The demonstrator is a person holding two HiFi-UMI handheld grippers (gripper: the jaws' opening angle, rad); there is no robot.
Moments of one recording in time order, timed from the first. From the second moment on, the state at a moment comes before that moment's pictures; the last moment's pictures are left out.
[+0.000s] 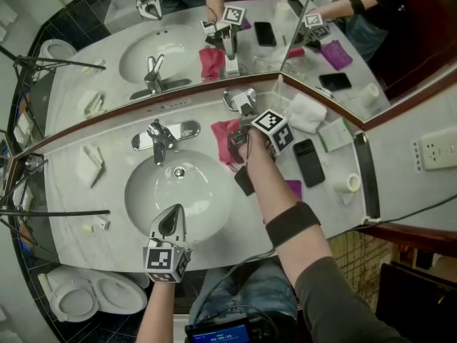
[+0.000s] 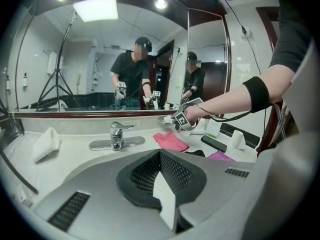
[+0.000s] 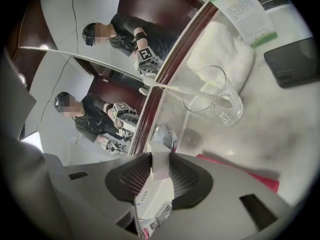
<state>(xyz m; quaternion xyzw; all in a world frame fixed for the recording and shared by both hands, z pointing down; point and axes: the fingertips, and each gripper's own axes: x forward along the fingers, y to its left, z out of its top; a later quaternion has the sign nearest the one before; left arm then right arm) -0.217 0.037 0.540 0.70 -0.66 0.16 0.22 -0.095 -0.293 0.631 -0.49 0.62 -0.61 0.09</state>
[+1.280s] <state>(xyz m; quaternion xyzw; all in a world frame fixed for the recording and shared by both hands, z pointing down) -0.182 0.040 0.478 0.70 -0.68 0.15 0.19 0.003 -0.193 0.485 -0.45 0.87 -0.13 -0.14</state>
